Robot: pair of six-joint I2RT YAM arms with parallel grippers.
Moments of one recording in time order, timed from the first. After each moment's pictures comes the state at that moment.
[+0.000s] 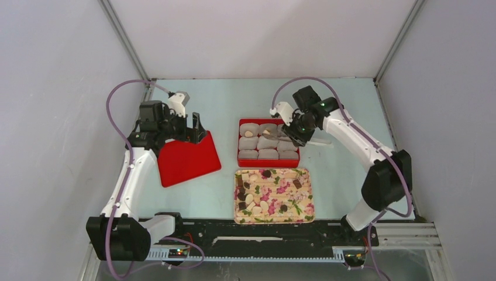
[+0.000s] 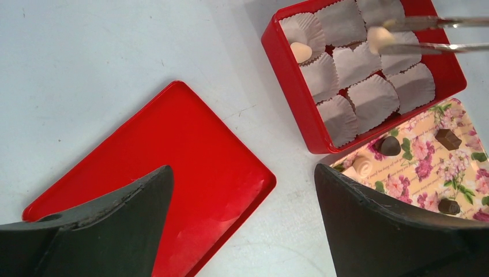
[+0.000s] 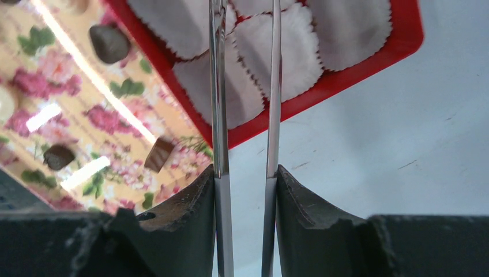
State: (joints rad) left arm -0.01 1.13 1.03 -0.55 0.46 0.10; right arm 0.48 1.60 1.42 -0.98 -0.19 -0.55
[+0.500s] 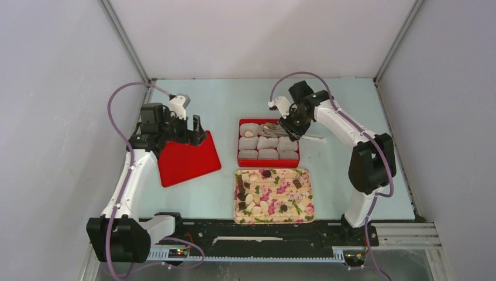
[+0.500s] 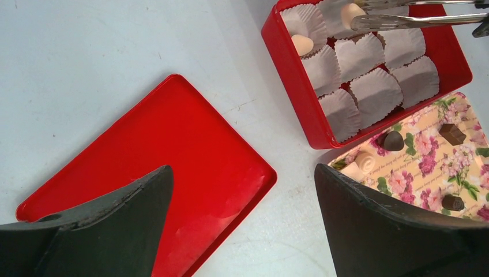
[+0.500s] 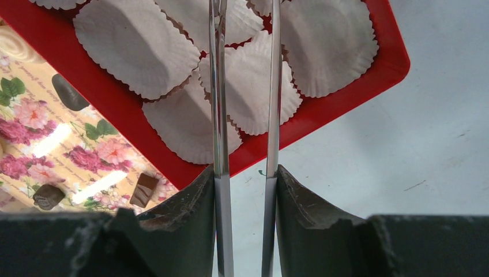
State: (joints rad) left arm -0.01 1.12 1.00 -0.54 0.46 0.11; right arm 0.43 1.82 1.57 -0.95 -0.20 -0.49
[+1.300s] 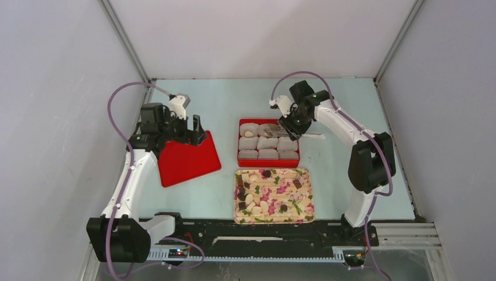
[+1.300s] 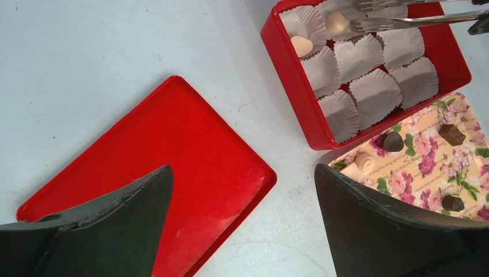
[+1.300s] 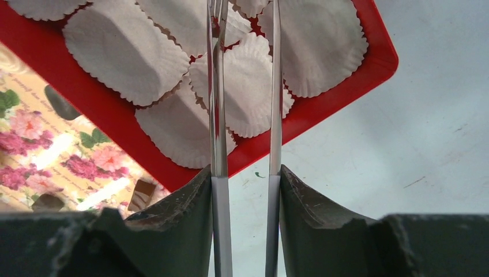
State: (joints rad) left arm -0.01 1.12 0.99 -0.54 0.46 0.11; right arm 0.42 1.85 1.57 -0.93 -0.19 -0.45
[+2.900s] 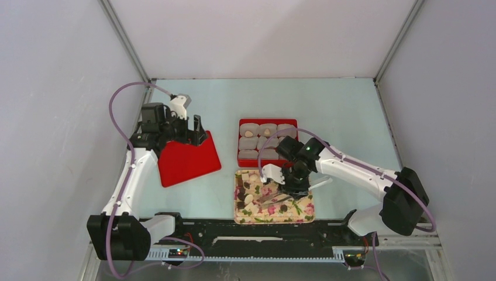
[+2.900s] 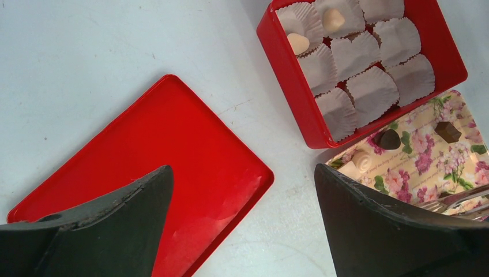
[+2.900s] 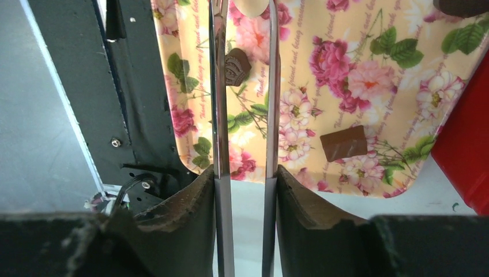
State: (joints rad) left arm -0.01 1.13 0.99 -0.54 0.47 0.11; right arm 0.84 1.42 1.05 -1.09 -0.35 -0.71
